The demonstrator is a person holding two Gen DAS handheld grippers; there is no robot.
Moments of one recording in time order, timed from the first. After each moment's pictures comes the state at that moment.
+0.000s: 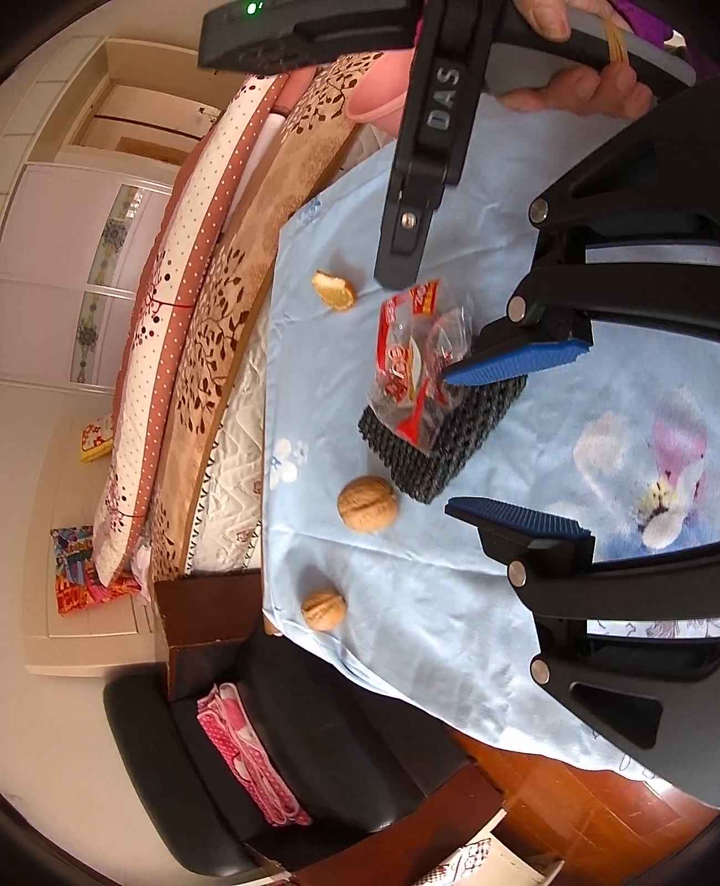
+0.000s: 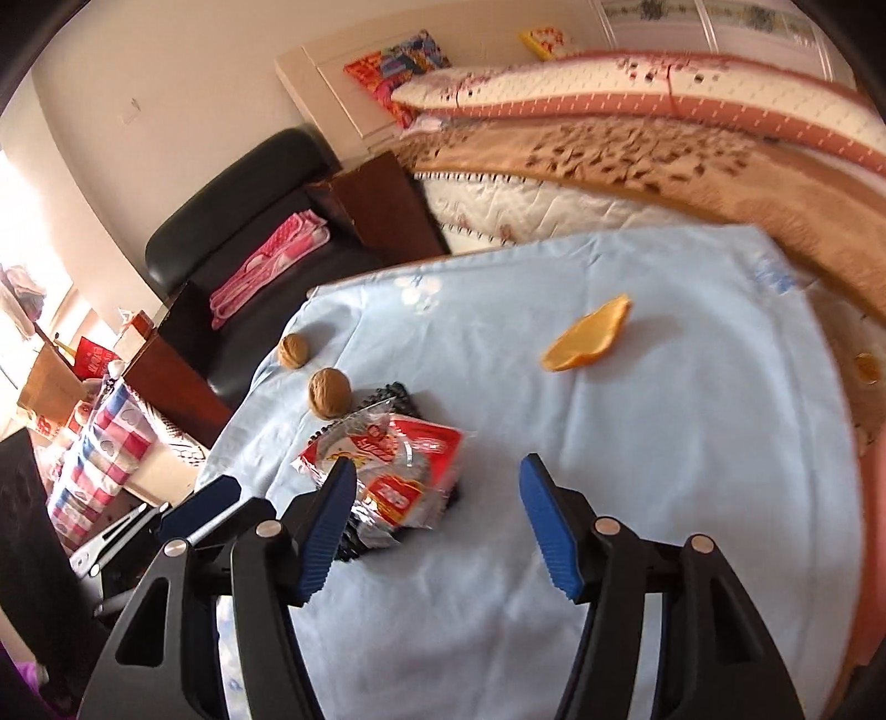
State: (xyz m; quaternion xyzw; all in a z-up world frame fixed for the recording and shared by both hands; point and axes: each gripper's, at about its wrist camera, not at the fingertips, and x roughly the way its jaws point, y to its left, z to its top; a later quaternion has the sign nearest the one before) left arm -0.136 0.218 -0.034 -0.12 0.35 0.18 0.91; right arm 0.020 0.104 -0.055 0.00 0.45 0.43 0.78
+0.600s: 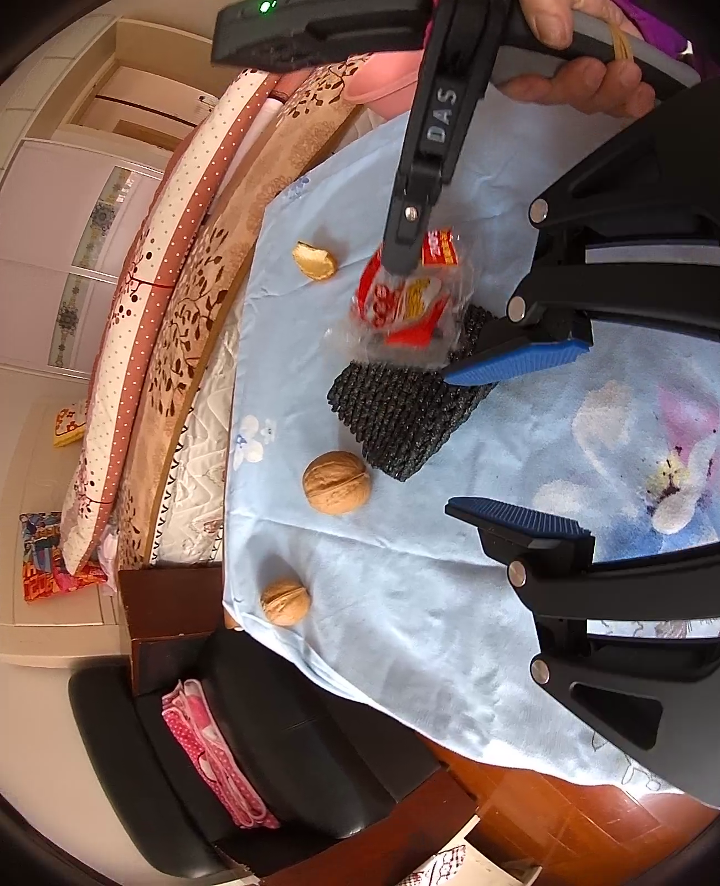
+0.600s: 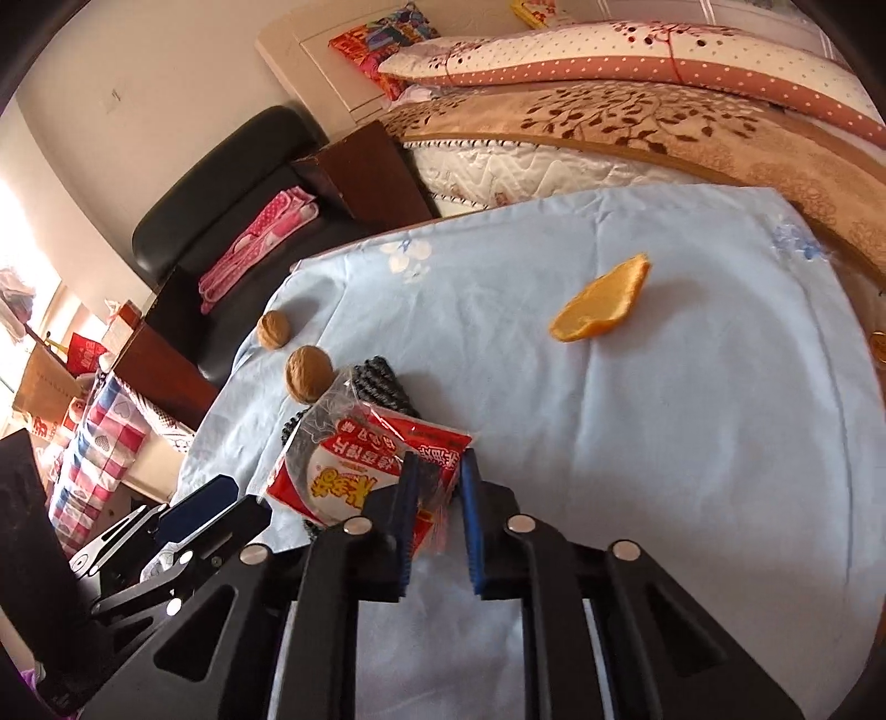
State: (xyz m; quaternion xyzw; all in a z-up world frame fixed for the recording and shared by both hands) left arm -0.128 0.234 -0.050 -0.15 0.38 0.18 0.90; right arm 0.031 0.114 -0.075 -0.01 0.47 0.42 0.78
